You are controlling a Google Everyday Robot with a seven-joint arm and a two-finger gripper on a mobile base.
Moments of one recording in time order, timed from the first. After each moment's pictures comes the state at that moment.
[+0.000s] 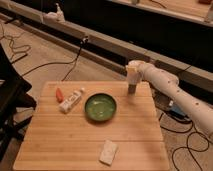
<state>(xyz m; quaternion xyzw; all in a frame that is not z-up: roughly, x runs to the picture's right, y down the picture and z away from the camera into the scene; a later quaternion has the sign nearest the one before) 0.200 -0.137 0.869 0.08 -0.31 0.56 0.77</state>
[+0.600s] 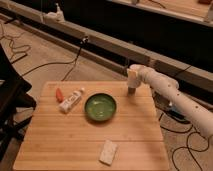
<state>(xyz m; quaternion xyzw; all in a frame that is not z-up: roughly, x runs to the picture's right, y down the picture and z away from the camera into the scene) 0.207 -0.122 0.883 0.07 -0.31 0.58 0.76</state>
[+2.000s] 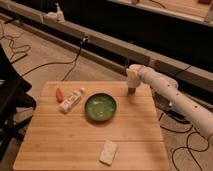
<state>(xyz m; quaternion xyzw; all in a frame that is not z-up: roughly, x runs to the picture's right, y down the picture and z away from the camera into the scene) 0.206 -0.121 0.884 0.07 -0.31 0.58 0.75</state>
